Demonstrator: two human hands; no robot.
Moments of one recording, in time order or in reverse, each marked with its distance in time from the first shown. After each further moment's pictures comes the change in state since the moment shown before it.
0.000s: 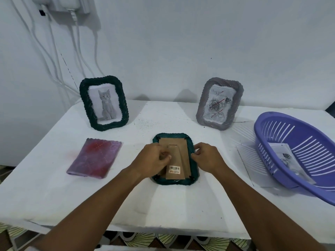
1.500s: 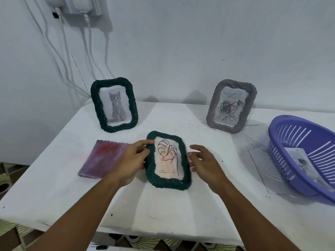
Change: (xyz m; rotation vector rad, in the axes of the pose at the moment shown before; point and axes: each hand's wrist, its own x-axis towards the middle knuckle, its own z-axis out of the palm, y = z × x) left_hand -0.022 -0.040 -0.035 -0.899 0.167 -0.448; right_hand -0.027 -0.033 0.031 0.601 -0.029 0.034
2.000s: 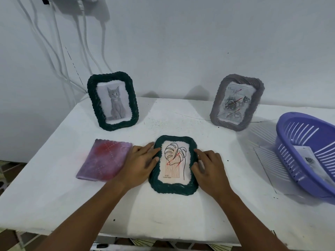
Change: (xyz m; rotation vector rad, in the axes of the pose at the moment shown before) left_hand 0.036 -0.054 -0.020 1.041 -0.093 0.472; right_hand 0.005 0.042 0.009 -0.663 0.247 -0.461
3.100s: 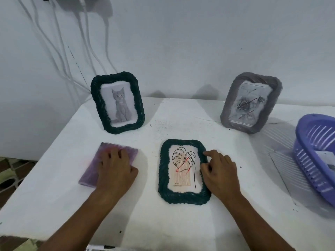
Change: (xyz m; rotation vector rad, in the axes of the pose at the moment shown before) left_hand -0.022 -0.019 -0.035 0.475 0.118 -0.432; right_hand 0.017 -0.002 0.008 -0.122 0.004 0.097
